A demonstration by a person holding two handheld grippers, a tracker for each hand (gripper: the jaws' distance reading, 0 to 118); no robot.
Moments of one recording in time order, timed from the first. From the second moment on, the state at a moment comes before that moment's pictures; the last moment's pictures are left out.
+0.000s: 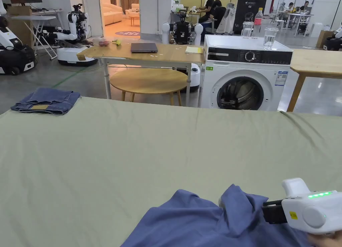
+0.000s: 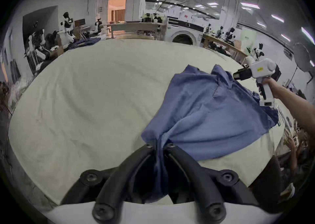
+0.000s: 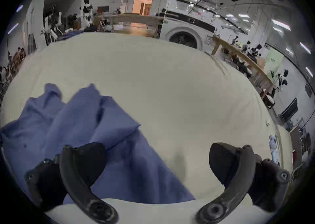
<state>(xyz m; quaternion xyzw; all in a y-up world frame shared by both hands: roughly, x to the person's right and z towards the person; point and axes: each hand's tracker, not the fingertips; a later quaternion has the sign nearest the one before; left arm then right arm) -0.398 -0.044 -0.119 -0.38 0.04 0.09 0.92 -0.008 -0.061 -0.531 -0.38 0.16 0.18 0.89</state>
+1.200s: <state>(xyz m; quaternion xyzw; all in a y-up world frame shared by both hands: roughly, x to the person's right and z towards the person) -0.389 0.259 -0.259 -0.14 0.18 0.01 0.97 0.083 0.341 -0.371 0.00 0.13 0.05 0.99</state>
